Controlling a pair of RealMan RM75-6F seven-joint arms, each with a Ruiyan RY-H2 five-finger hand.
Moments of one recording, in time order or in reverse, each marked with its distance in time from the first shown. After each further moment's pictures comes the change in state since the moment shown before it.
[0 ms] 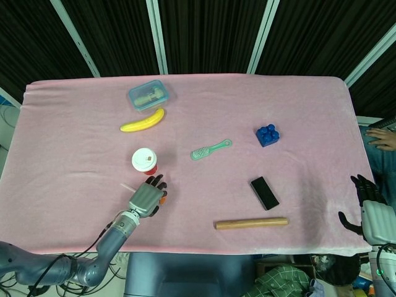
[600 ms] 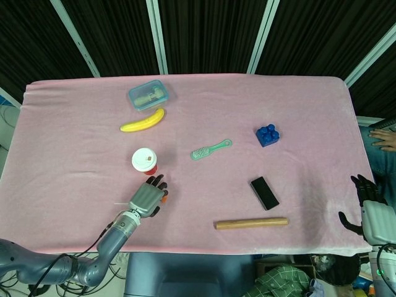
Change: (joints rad) left arm -0.020 -0.003 0.016 0.000 -0.007 0.012 -0.020; right arm -0.001 0.000 0.000 0.001 -0.001 0.001 0.000
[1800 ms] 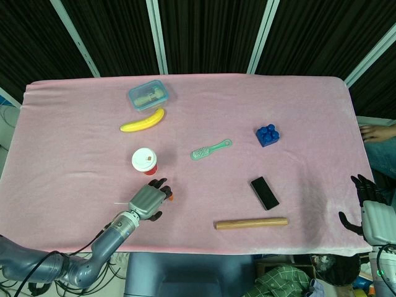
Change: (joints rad) left arm -0.073 0.115 0.030 -0.156 -0.024 -0.014 -0.096; right arm -0.002 0.001 -0.002 0.001 -0.009 0.008 -0.005
